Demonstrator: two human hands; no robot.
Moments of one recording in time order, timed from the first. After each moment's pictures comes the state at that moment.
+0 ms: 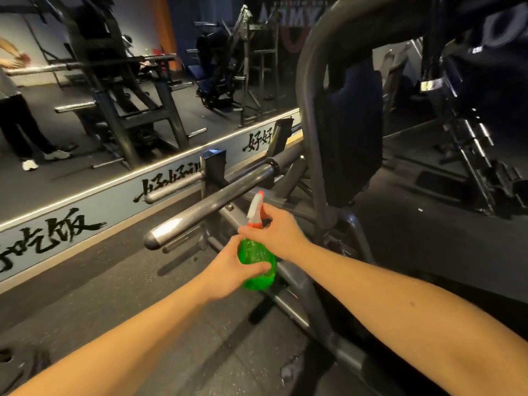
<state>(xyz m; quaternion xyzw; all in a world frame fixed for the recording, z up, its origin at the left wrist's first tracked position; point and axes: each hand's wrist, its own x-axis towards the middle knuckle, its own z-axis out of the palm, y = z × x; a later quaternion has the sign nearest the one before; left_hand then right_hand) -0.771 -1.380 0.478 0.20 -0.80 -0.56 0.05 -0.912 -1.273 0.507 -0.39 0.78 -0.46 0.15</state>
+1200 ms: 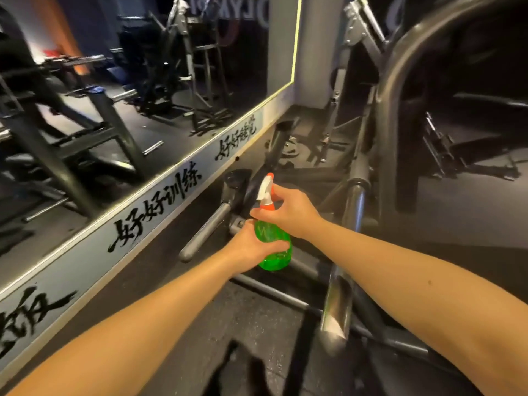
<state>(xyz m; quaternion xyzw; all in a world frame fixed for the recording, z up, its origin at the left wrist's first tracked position) -0.854 -1.806 0.491 0.06 -0.83 -0.55 -0.08 -0.936 -1.666 0.537 -0.27 0.87 -0.42 0.03</state>
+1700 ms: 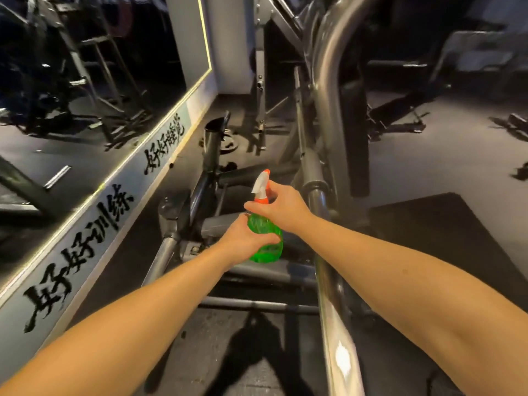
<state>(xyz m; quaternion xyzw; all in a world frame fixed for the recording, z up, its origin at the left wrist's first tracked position) -1.022 -1.770 0.486 0.01 -0.84 -0.51 -0.17 -1.066 -1.619 0.505 -0.09 0.88 -0.46 -0.02</state>
